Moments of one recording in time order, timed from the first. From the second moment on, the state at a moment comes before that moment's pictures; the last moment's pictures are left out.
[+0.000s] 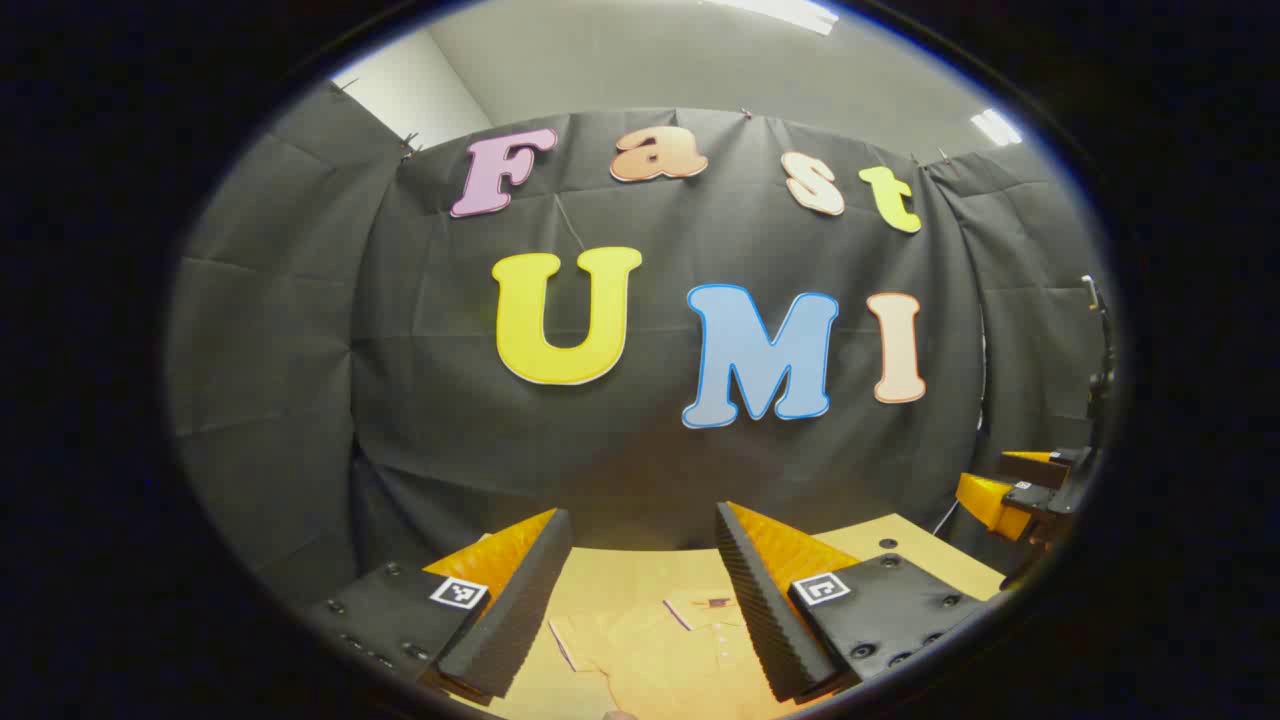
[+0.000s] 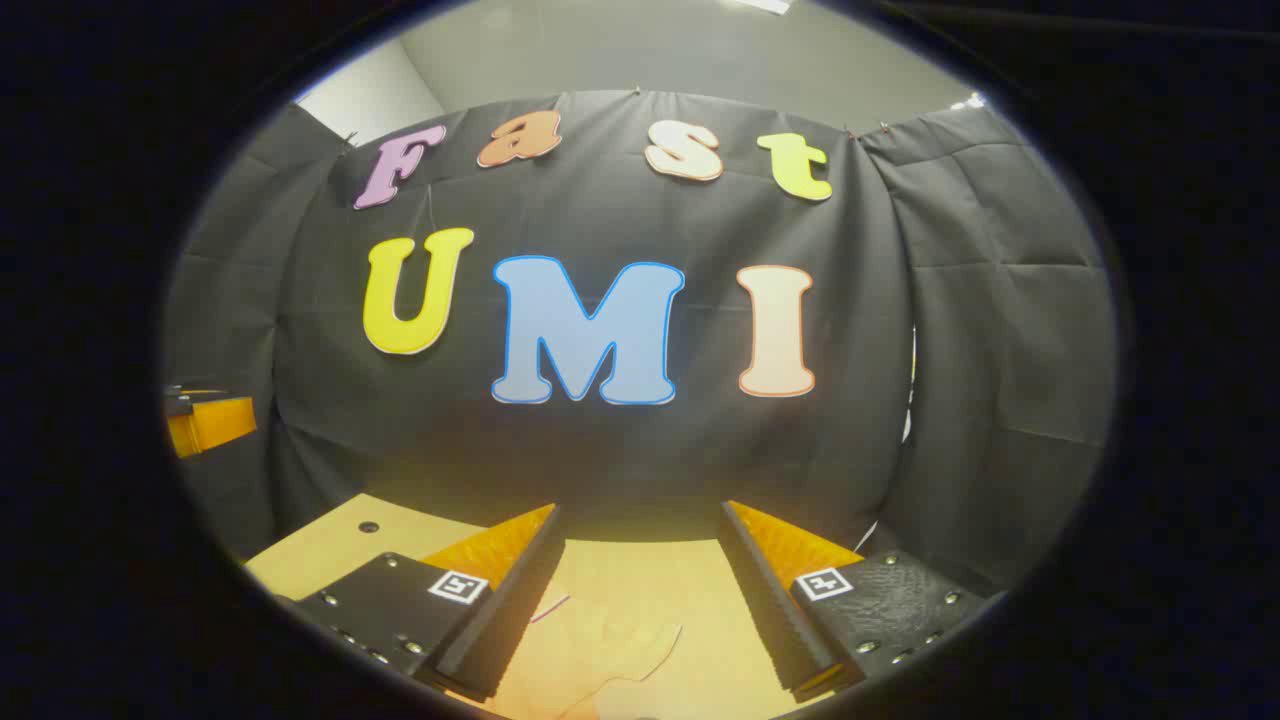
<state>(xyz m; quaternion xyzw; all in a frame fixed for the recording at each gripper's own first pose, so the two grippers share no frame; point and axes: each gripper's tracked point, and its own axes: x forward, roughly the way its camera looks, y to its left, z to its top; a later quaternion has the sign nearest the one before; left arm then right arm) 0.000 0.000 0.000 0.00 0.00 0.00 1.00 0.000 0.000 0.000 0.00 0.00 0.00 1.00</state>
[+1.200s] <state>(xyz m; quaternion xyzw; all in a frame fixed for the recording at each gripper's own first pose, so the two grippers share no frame) 0.009 0.016 -0.008 0.00 0.02 0.05 1.00 0.078 0.009 -0.210 0.01 0.24 0.04 0.97</state>
